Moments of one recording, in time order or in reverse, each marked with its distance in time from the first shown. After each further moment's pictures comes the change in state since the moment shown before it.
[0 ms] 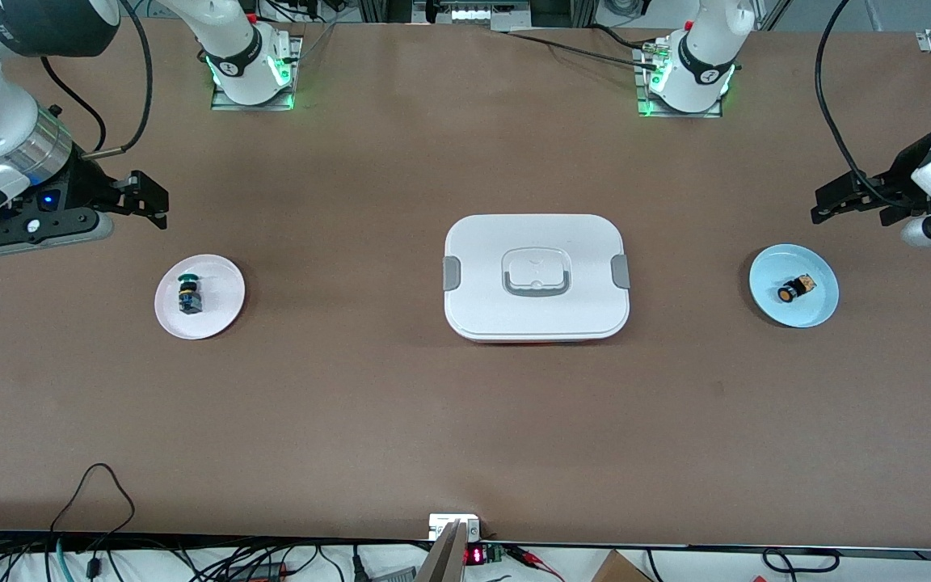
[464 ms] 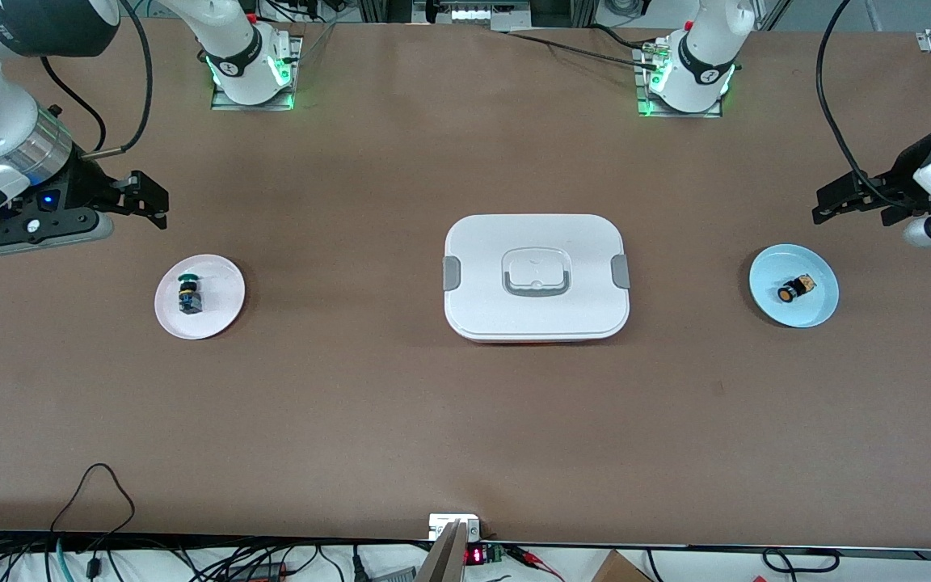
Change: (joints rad) left arm 0.001 0.000 0.002 0.001 0.000 0.000 0.000; right arm 0.000 0.000 0.000 0.000 0.000 0.000 0.000
